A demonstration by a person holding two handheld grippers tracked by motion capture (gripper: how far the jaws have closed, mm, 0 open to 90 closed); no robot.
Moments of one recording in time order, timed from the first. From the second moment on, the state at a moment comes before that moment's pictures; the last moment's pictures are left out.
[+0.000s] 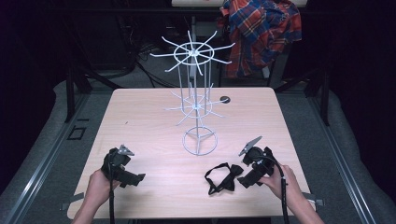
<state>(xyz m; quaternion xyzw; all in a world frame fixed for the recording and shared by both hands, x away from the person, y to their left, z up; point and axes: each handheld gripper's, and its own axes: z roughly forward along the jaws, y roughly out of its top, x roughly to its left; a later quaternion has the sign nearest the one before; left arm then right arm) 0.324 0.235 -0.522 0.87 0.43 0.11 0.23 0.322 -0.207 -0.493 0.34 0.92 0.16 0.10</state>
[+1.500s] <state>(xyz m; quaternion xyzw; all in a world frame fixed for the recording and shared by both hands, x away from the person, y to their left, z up) 0.324 0.236 -0.522 0.87 0.43 0.11 0.23 0.341 -0.148 -0.497 0.30 0.93 0.19 0.08</state>
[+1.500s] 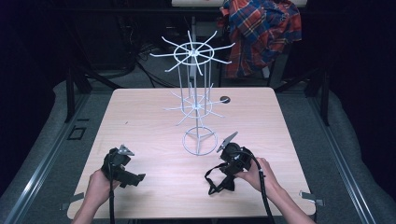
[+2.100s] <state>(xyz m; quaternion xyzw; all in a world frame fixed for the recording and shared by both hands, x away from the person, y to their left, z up) 0.324 0.236 -0.522 0.87 0.43 0.11 0.23 0.333 -0.150 -0.481 0.28 0.93 0.20 0.10</state>
